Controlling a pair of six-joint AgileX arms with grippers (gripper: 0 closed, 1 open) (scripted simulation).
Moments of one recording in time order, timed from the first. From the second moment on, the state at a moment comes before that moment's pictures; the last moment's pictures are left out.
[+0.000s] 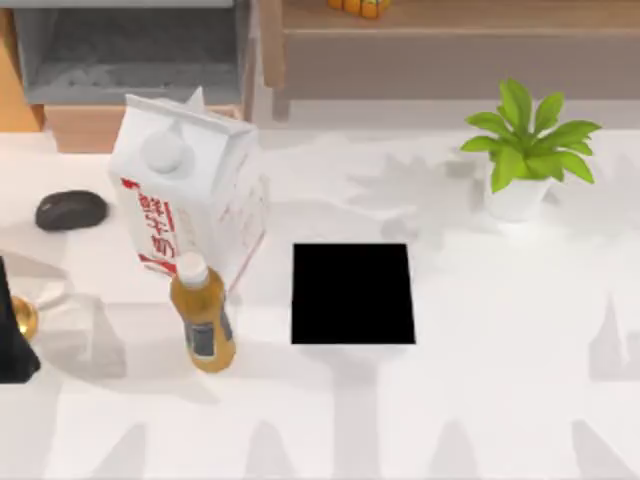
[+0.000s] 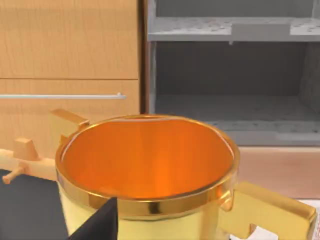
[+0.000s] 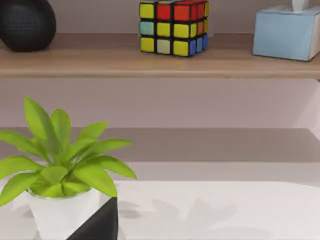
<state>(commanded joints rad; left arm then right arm) 0.00 0.00 0.00 0.00 0.00 0.00 0.00 0.00 0.00 0.00 0.00 0.00</state>
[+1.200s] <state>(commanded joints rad) -0.01 1.22 1.04 -0.72 0.02 0.70 0.00 0.00 0.00 0.00 0.00 0.00</state>
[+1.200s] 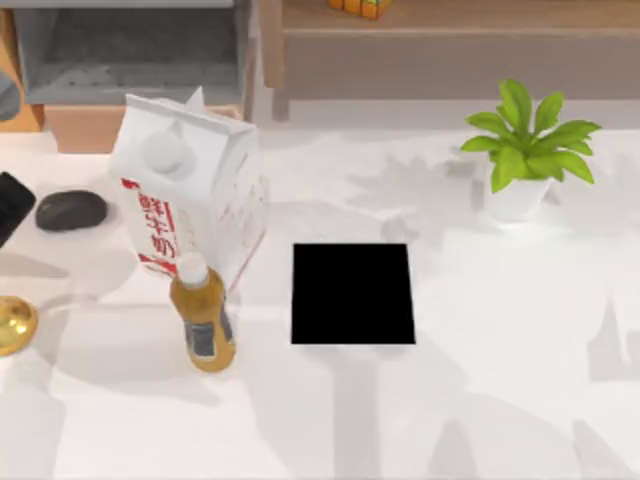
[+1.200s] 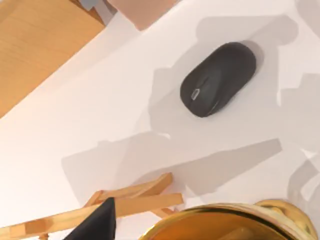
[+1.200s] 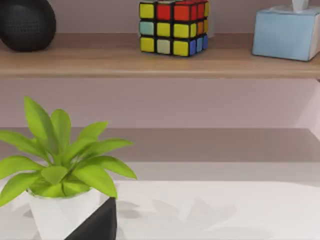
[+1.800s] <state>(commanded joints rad) -0.06 1.99 1.77 -1.15 0.03 1.18 0.00 0.00 0.00 0.00 0.00 0.00</state>
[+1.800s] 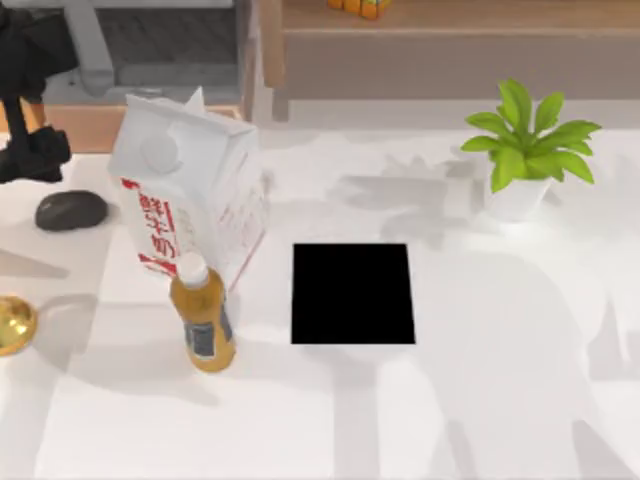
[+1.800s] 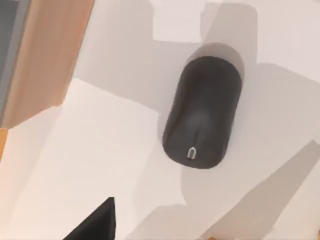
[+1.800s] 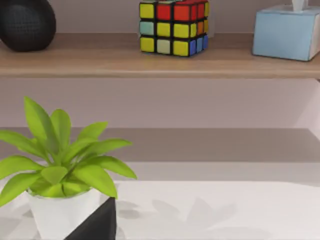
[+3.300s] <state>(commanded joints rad) -0.03 2.31 1.84 -1.10 0.00 1.39 0.00 0.00 0.00 0.00 0.00 0.00</state>
